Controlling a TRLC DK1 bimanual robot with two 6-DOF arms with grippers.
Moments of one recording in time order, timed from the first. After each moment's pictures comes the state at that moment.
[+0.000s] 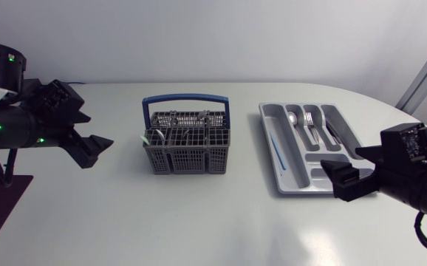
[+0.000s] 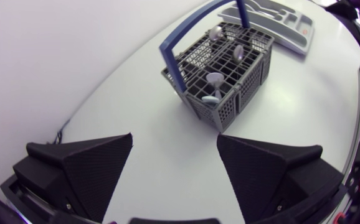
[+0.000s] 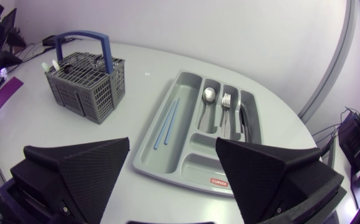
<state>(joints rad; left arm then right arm) -0.11 1.16 0.87 -0.46 0.14 0.69 0.20 0.70 0.51 -0.39 0.01 -0.15</state>
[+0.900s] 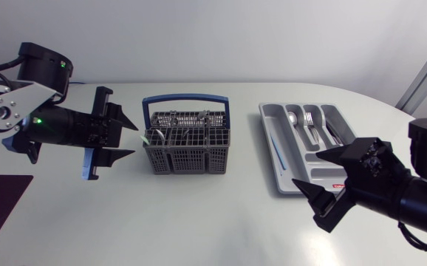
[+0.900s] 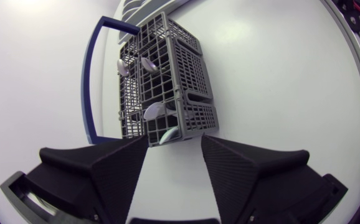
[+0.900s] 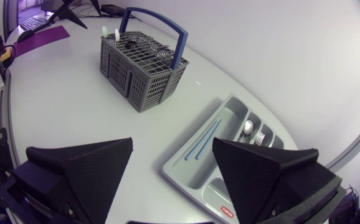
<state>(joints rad) -0.20 1.36 0.93 -0.46 0.29 1.57 0.40 0.74 0.49 -0.34 -0.06 -0.41</state>
